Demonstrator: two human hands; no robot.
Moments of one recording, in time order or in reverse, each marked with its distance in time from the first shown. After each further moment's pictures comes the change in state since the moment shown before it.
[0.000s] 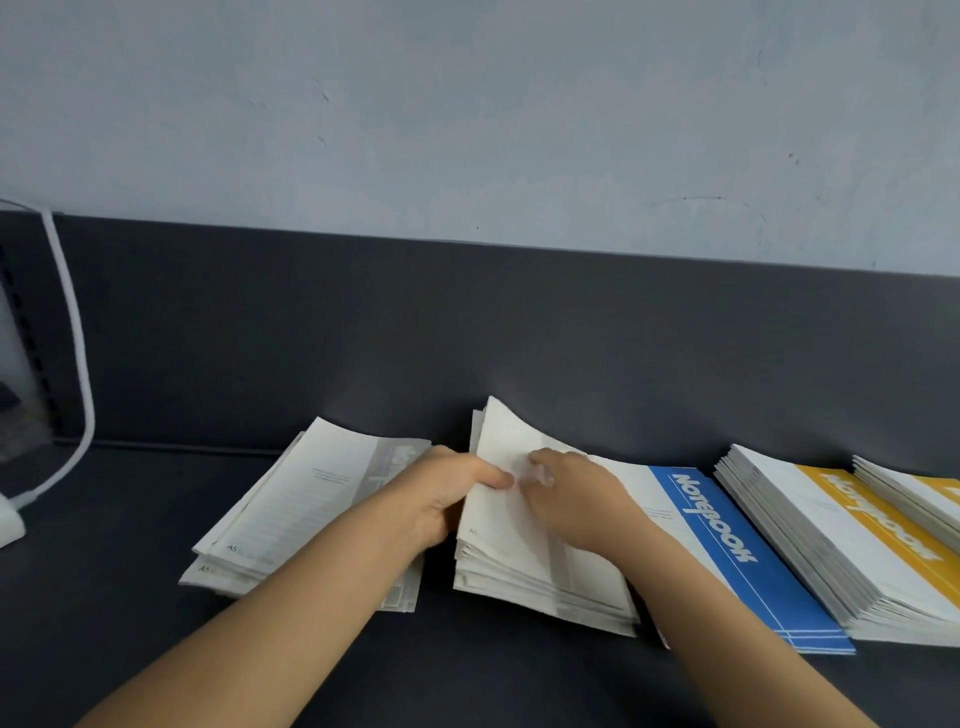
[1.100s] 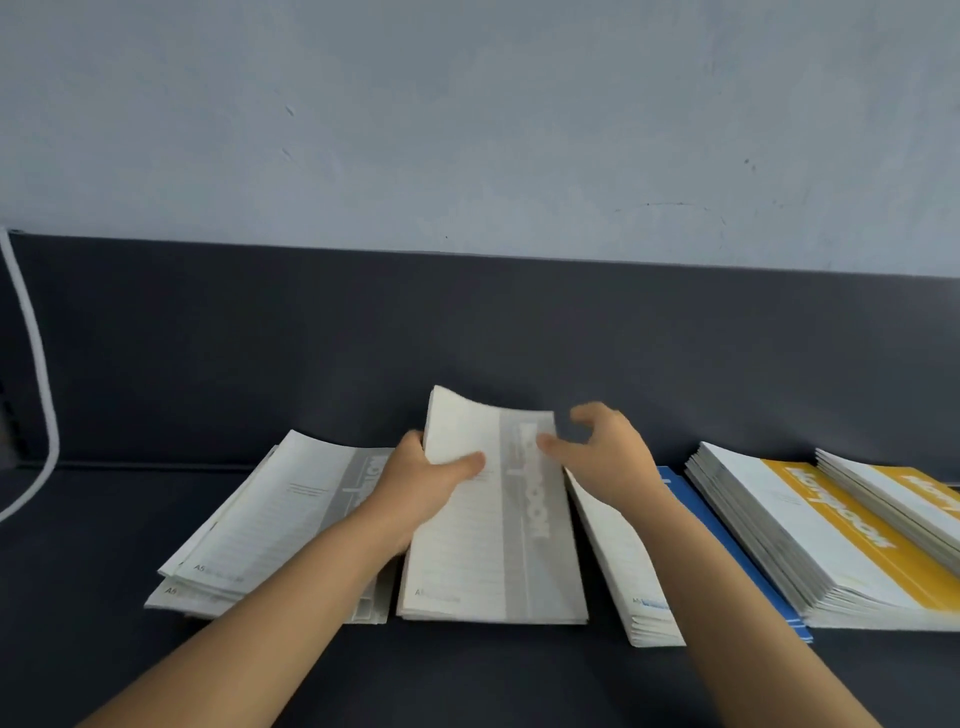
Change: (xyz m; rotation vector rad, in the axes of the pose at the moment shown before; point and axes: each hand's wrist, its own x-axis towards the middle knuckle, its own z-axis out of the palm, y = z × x) left_hand 0.008 -0.004 0.001 0.207 0.234 0.240; right_hand 0.001 0.035 -0.035 0.479 0.279 0.169
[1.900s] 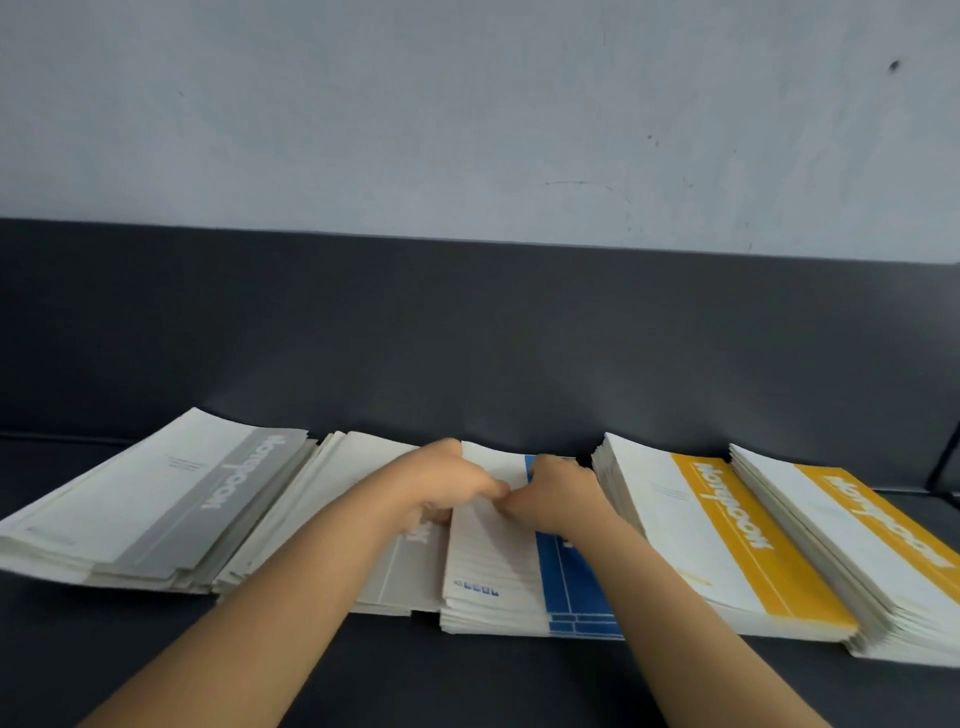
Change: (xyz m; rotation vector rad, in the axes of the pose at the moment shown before) left_hand -0.011 0.038 0.137 0.437 -0.247 -0.156; right_hand 0.013 0.091 -0.045 -0.388 -0.323 -0.005
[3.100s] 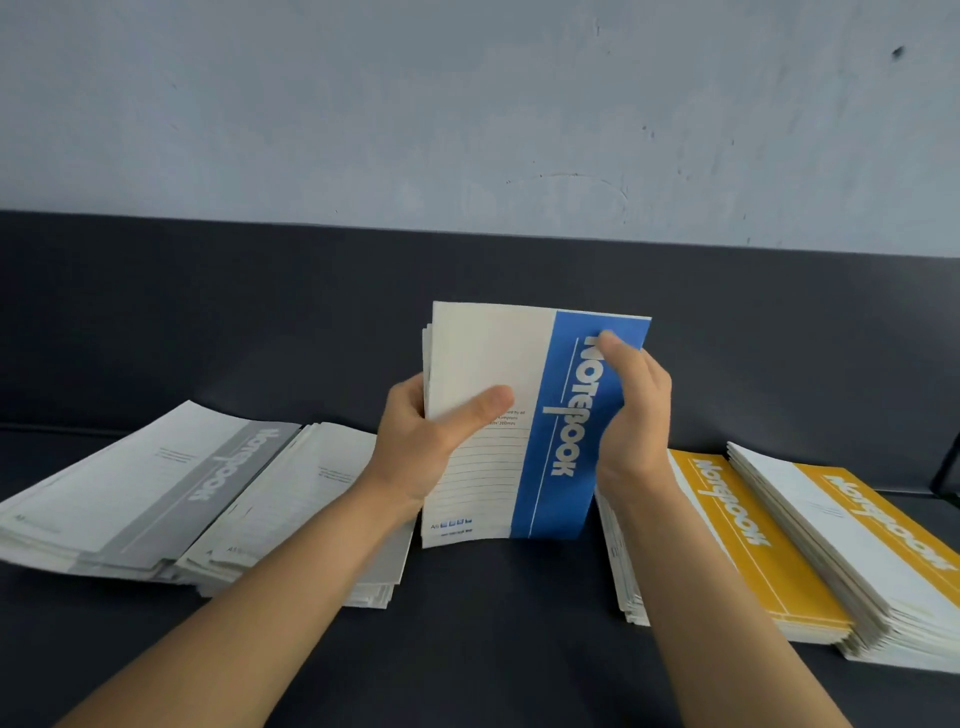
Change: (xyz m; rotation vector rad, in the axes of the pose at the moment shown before) left_hand -0.034 0.017 0.009 -0.707 0.267 0.649; right_hand -0.045 0.000 -0.061 1.451 0.435 -0.403
